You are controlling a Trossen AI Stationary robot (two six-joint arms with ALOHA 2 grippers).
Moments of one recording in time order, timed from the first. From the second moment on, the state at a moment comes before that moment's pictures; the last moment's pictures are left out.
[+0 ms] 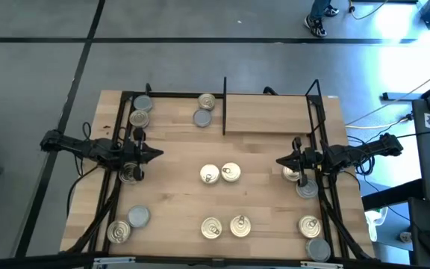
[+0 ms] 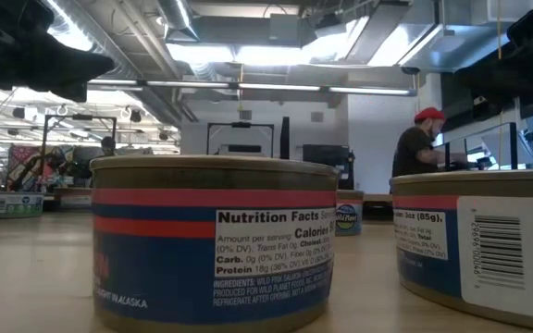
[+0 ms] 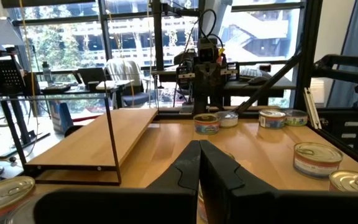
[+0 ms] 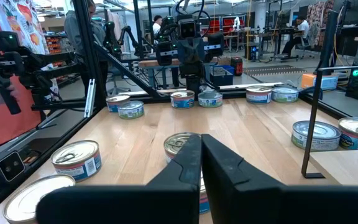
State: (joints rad) left arm -0.23 0.01 0.01 0.07 -0.35 0.06; right arm 0.31 0.06 0.01 0.06 0.27 0.07
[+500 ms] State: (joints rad) left arm -0.23 0.01 0.01 0.29 -0.37 -0.09; right arm 0.31 0.06 0.01 0.14 0.33 0.04
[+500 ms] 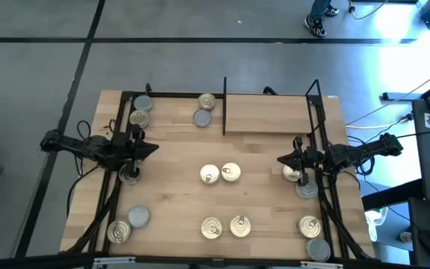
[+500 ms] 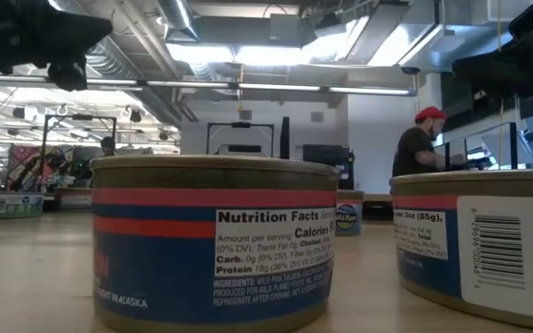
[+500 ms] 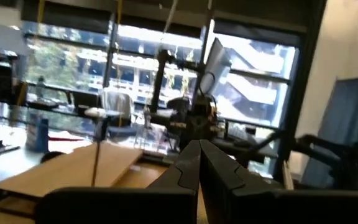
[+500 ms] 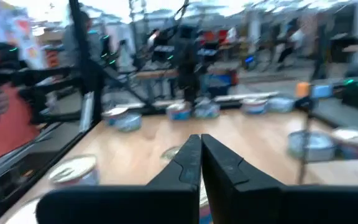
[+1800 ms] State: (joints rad) left arm -0.12 1.24 0.54 0.42 -0.36 -0.08; right arm 0.31 1.03 0.37 0.19 0.48 0.02
